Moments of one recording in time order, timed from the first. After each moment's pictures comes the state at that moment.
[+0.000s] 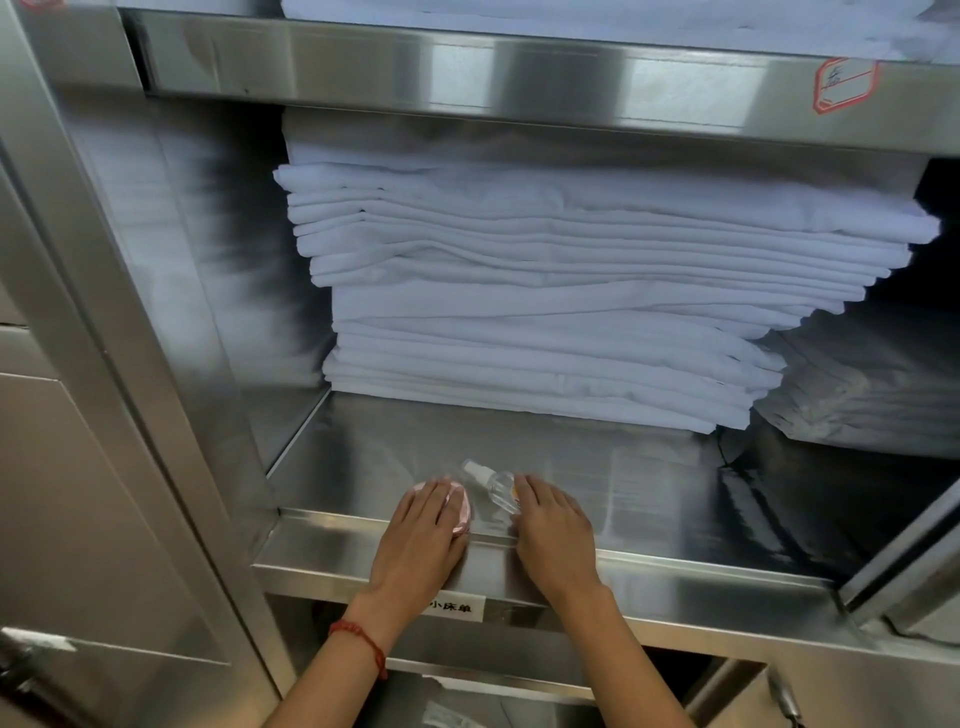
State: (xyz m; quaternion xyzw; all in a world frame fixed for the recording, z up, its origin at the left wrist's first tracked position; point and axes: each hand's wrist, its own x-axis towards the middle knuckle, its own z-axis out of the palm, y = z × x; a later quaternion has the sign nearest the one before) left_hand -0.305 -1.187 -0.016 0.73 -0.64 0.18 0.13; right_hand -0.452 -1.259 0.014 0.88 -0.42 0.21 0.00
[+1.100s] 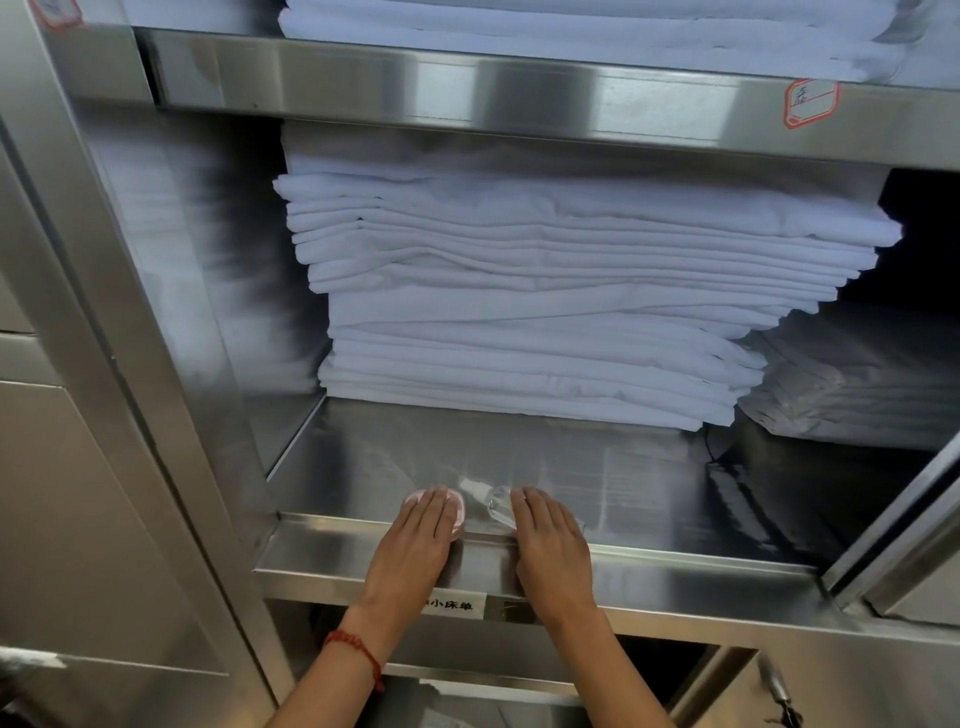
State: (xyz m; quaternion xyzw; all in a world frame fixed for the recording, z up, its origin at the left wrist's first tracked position) left_hand -0.306 -1.168 -0.015 0.71 -0.67 0.17 0.12; right_hand -0.460 -1.237 -0.002 0.88 -0.42 0.22 0.05
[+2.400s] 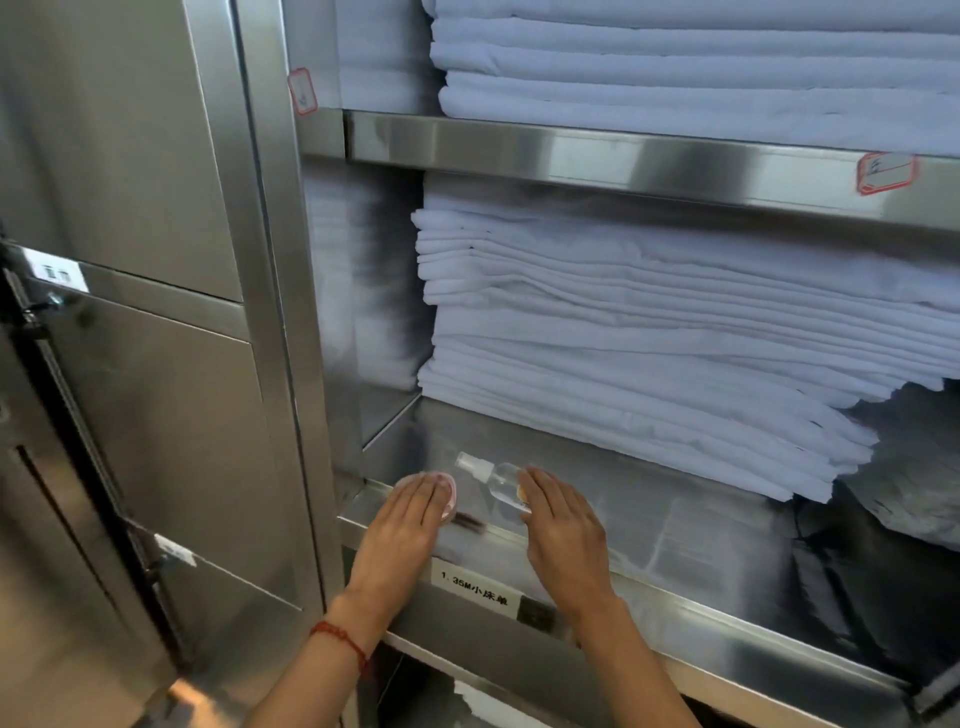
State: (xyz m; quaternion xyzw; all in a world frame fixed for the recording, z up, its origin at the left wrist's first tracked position) left_hand -0.296 -1.102 0.019 0.77 -0.57 0.24 0.17; right_hand -0.442 -1.236 0.036 0.89 -0.20 0.41 0.08
